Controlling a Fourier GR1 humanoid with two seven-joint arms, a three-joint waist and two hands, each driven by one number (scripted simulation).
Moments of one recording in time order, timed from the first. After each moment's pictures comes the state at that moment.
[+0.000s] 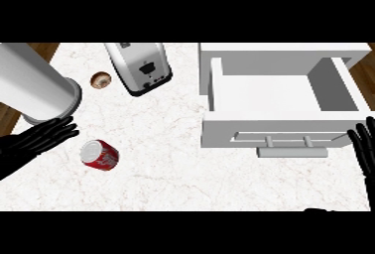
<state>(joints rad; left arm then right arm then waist) -0.07 0.51 0.17 -1.56 0.57 -1.02 0.06 0.24 -0.09 -0.16 -2.08 -0.07 0.11 0.08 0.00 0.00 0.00</state>
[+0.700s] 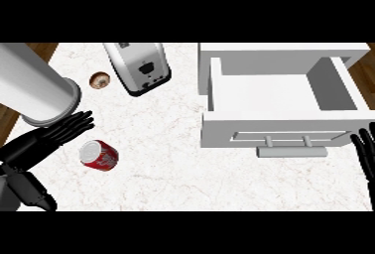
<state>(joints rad) -0.17 0.38 0.22 -1.32 0.15 -1.02 -0.16 0.27 -0.08 -0.20 -2.05 -0.08 0.17 0.01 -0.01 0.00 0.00</state>
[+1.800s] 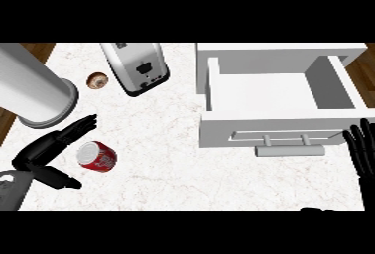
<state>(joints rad) -0.27 0.48 0.03 -0.87 -0.19 -0.73 -0.64 0.24 -0.05 -0.18 -2.04 -0.04 0.16 0.01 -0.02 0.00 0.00</state>
